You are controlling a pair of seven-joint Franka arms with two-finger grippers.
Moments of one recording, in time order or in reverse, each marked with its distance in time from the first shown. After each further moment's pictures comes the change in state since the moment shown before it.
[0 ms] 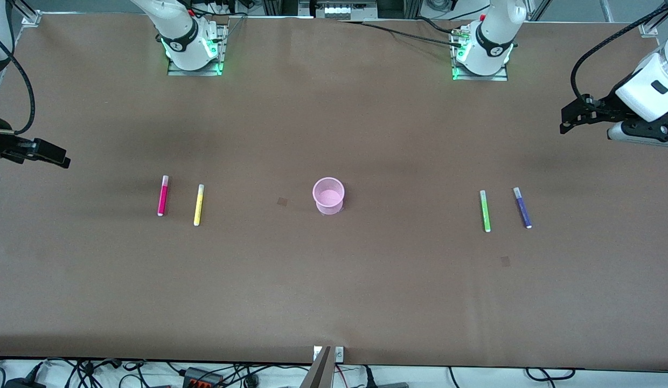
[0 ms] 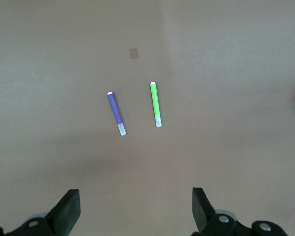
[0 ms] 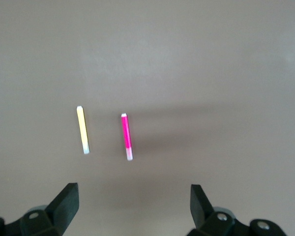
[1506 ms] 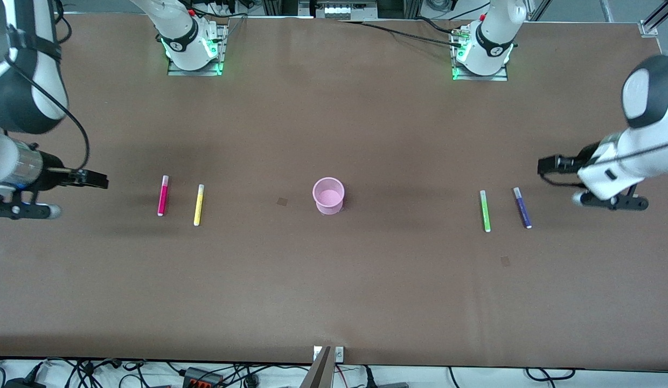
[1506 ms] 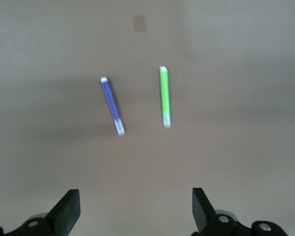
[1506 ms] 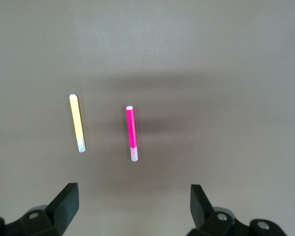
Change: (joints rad) left arm 0.031 0.341 0.016 0.065 0.001 0.085 -0.040; right arm 0.039 0.176 0.013 -0.020 -0.002 0.028 0.001
